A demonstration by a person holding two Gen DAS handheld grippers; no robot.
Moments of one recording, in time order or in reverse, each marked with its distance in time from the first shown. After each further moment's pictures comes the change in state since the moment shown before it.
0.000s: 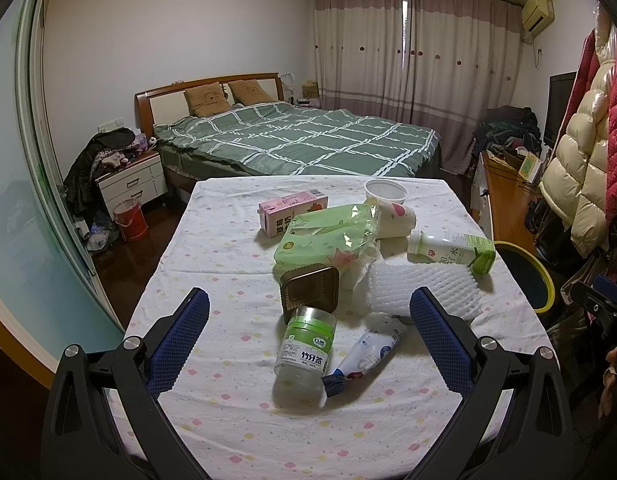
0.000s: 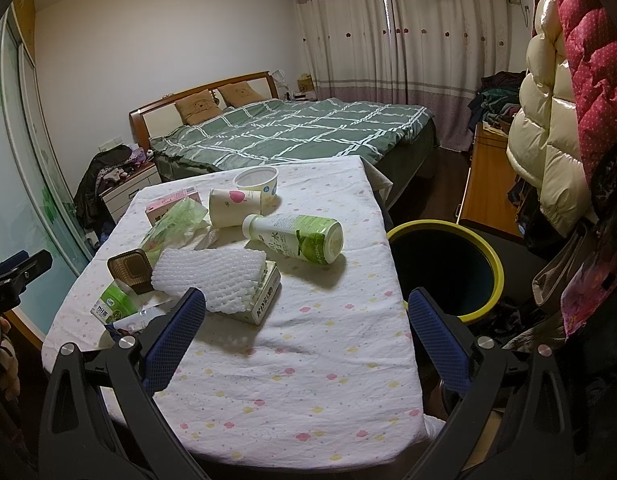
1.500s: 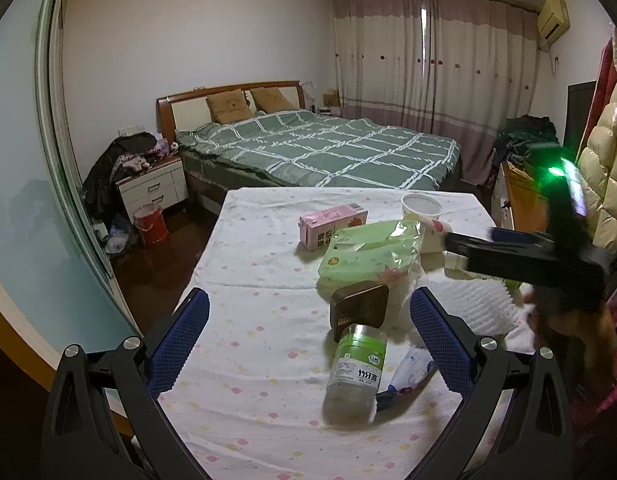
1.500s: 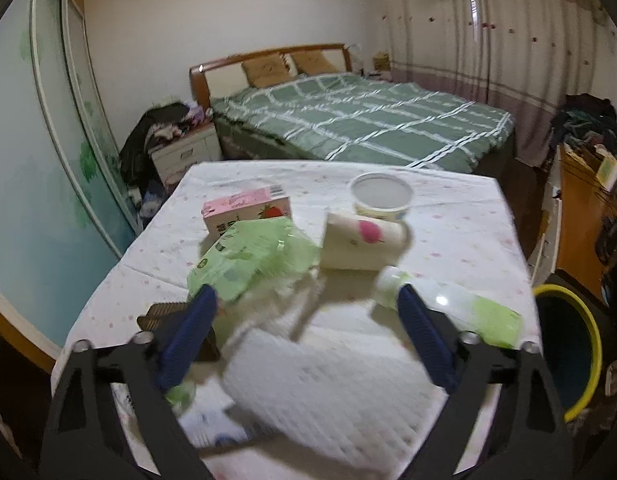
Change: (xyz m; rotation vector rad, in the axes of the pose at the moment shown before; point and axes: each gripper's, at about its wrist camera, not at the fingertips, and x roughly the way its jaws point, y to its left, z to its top) left arm 0.007 0.046 0.012 -0.022 -0.017 0.065; right arm 0.167 0.145 0.074 -0.170 0.161 0.209
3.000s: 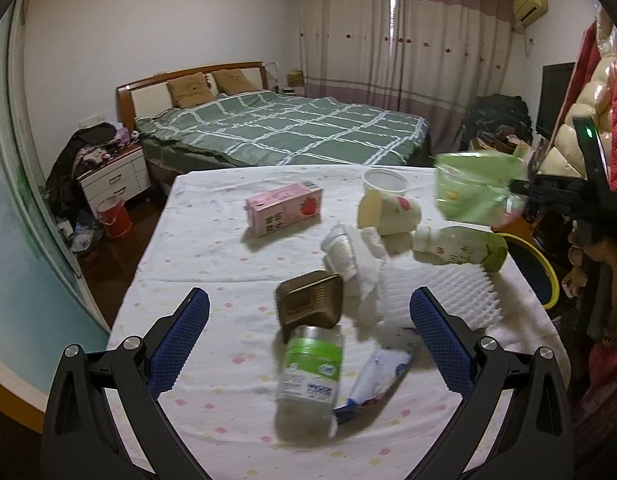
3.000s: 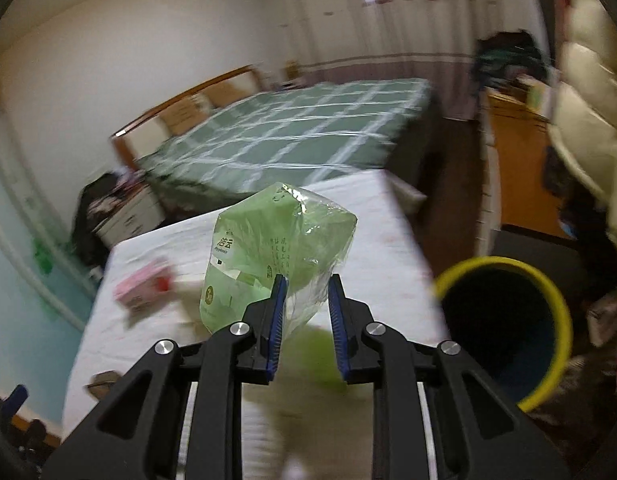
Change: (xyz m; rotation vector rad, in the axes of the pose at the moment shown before) left arm 0.051 -0.046 0.000 0.061 0.076 -0.128; right arm -0.066 -0.183 -0.010 0.384 -0.110 -0.208
